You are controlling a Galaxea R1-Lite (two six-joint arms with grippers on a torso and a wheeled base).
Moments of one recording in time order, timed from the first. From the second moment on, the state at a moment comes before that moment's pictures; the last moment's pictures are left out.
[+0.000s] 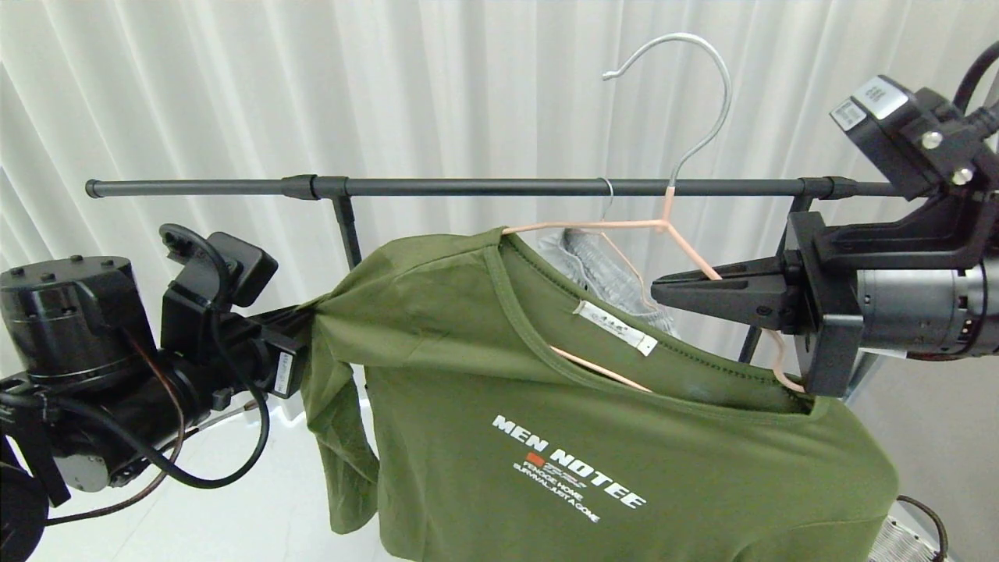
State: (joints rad) left arm -0.20 1.46 -0.53 -0.73 0.05 0.40; right arm 0.70 1.40 -1.09 -0.10 0.53 -0.20
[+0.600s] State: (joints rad) left arm -0.22 1.43 -0.45 -0.83 0.05 0.41; right arm 0.68 1.42 -1.13 -0.10 0.53 -0.20
